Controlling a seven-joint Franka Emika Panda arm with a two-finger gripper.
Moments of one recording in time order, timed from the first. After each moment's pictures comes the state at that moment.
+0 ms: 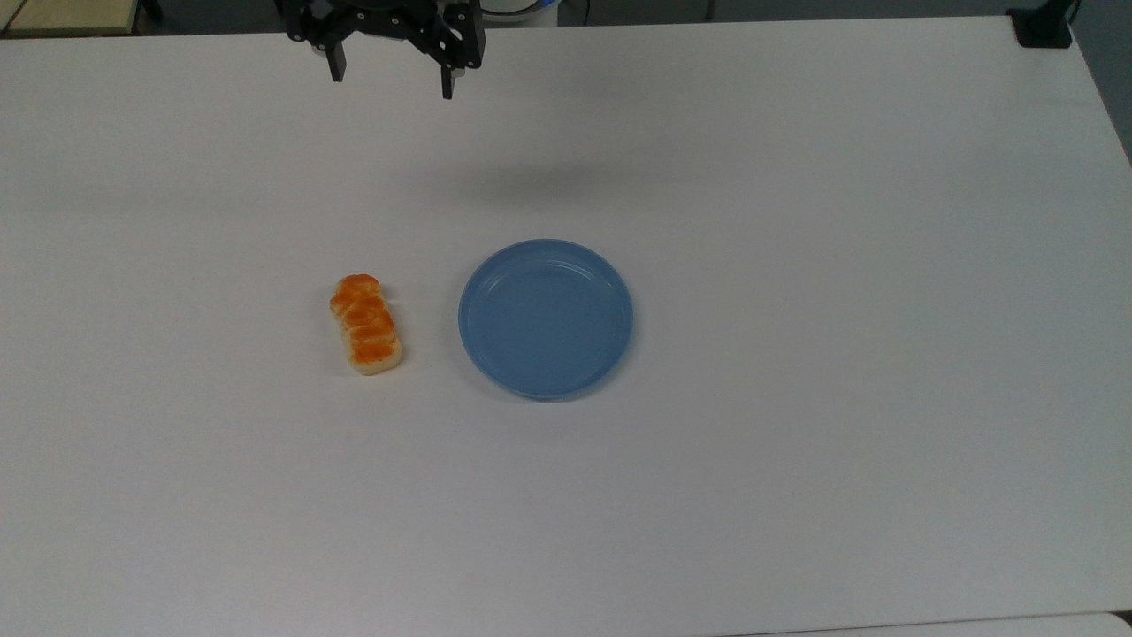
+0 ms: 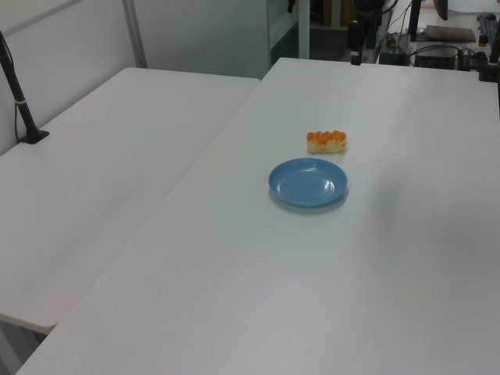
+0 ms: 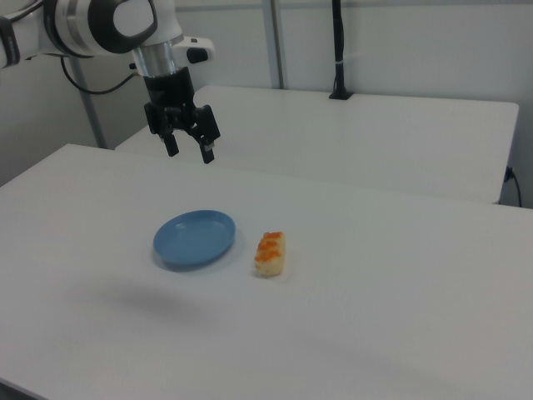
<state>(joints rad) -0.09 0.11 0.04 -1.52 -0.09 1.64 0.07</state>
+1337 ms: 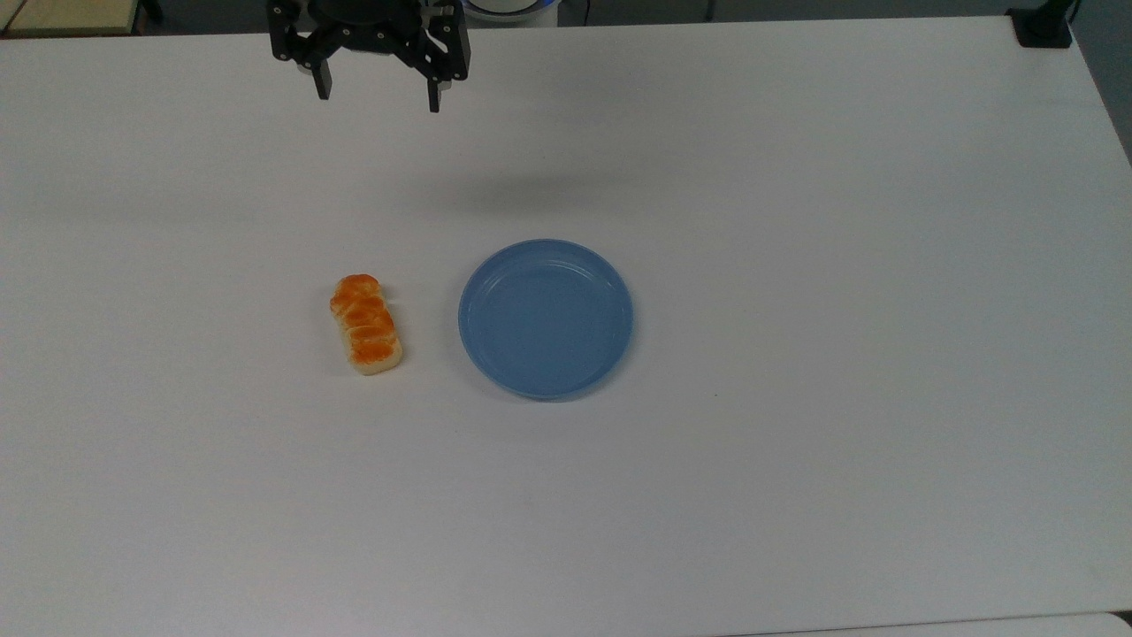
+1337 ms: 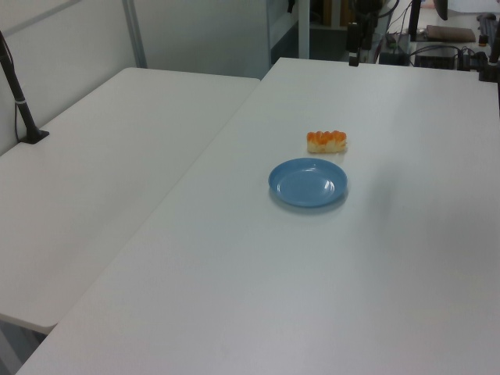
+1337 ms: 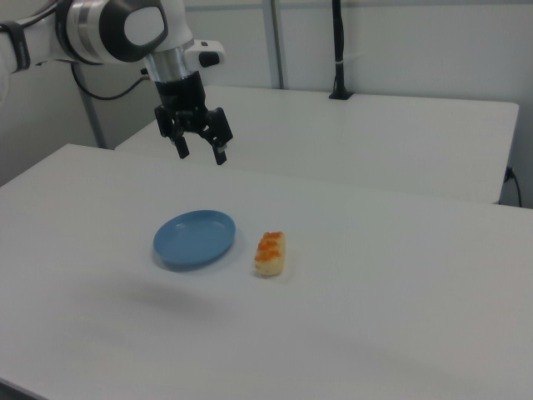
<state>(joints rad) -0.11 0.12 0.04 -1.53 -0.08 1.70 0.00</state>
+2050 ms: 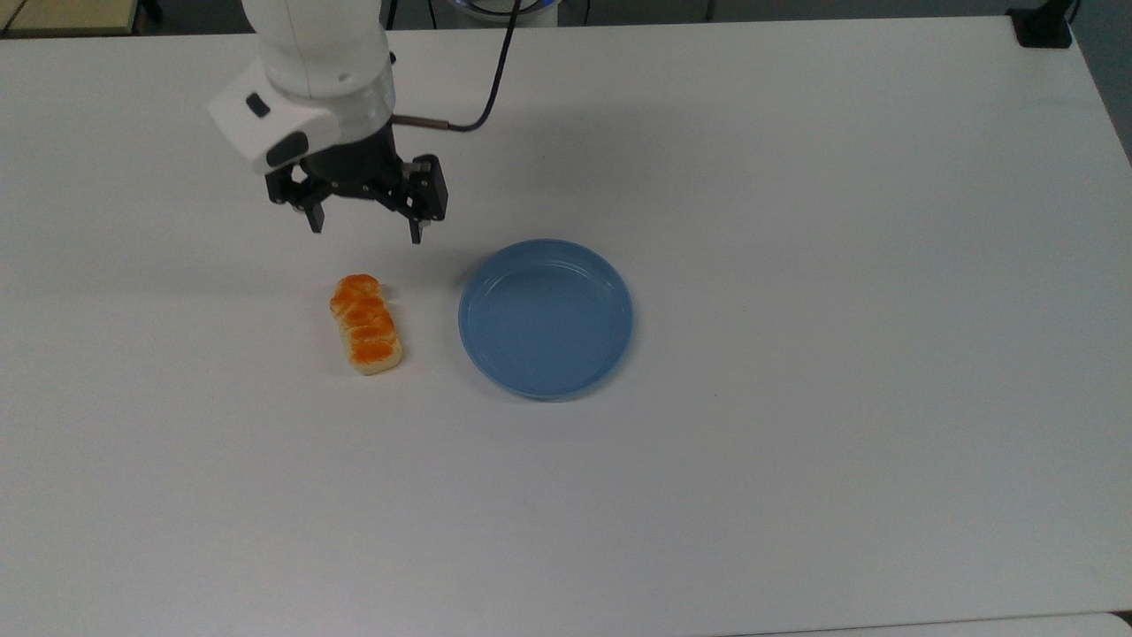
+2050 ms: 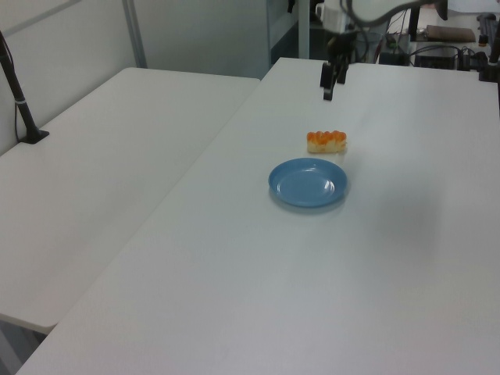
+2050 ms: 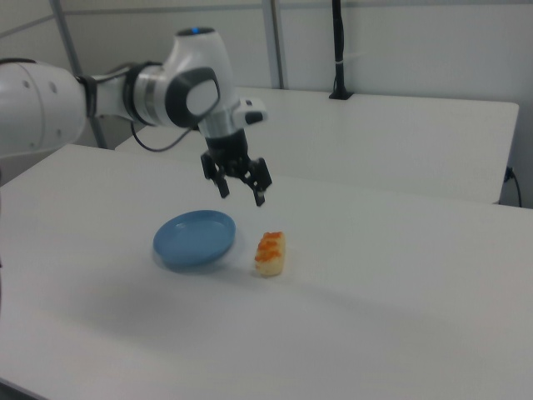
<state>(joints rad) -0.14 0.32 0.04 -1.56 -0.08 1.96 -0.01</state>
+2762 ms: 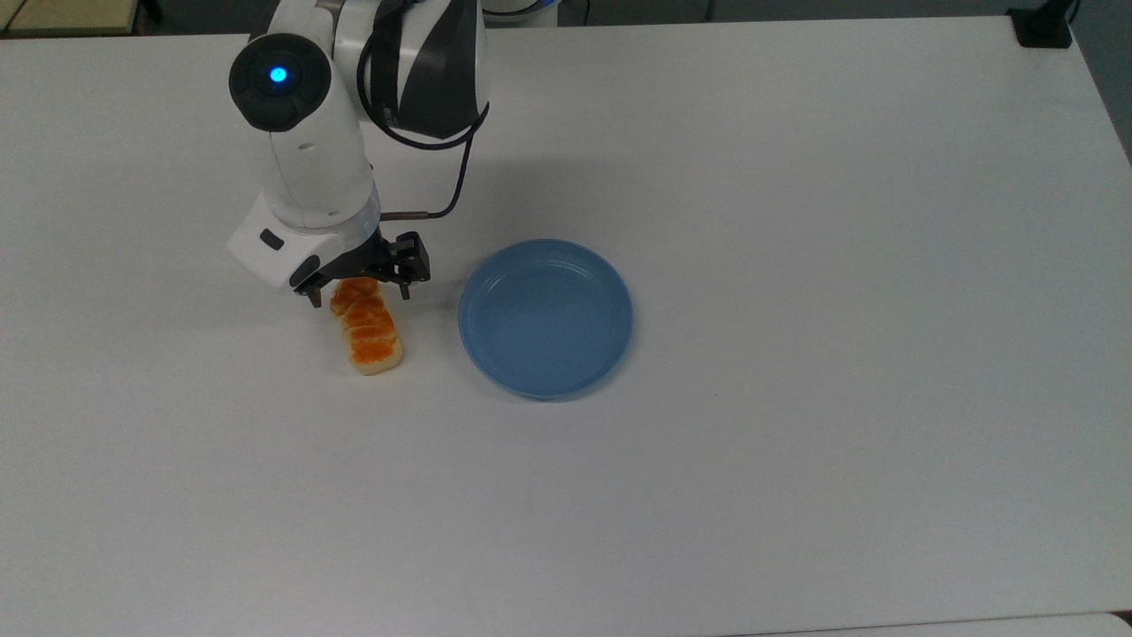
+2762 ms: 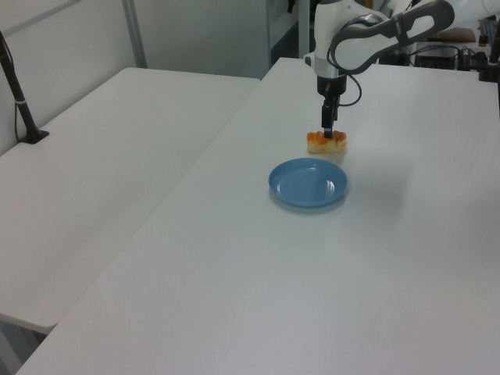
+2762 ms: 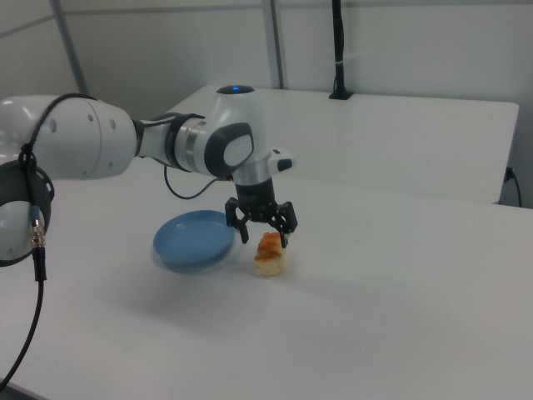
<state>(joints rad) -0.19 0.50 0.03 -1.56 -0.09 2.06 -0.26</state>
